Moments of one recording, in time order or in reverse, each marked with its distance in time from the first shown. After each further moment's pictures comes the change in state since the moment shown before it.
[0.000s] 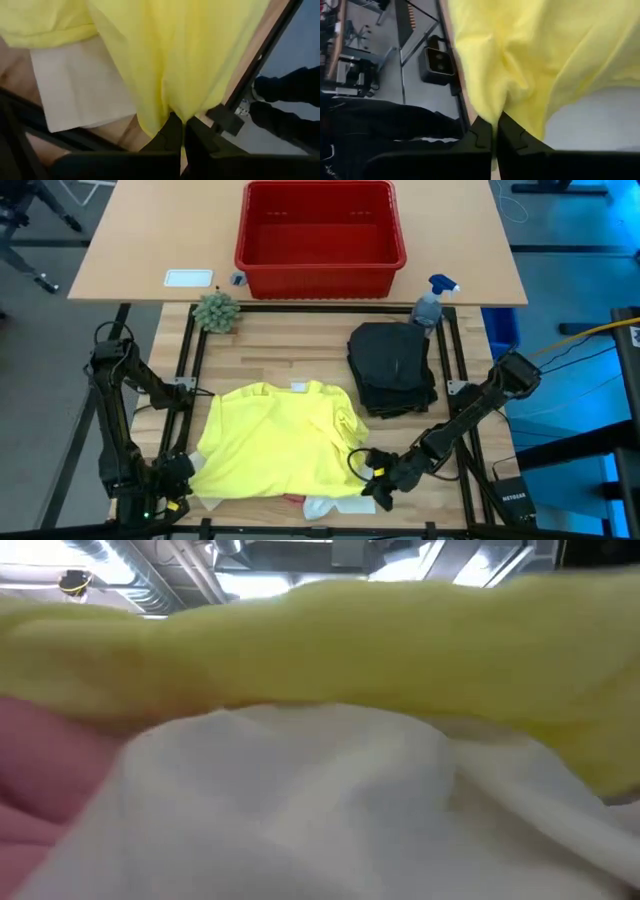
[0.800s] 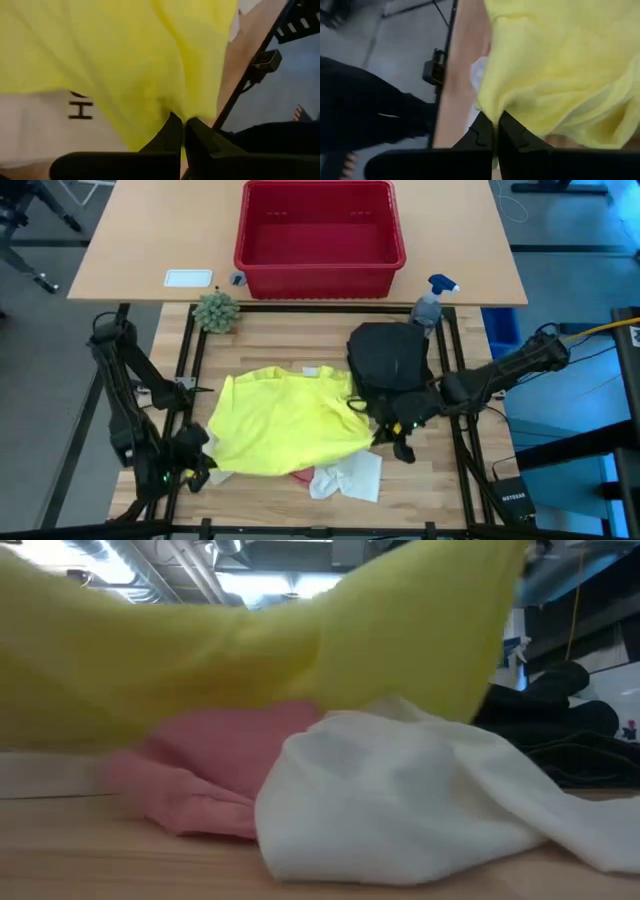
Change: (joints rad) left arm 0.231 -0.212 0.002 -0.070 -0.211 0.097; right arm -0.336 -0.425 0.233 -0.726 -0.248 -0.729
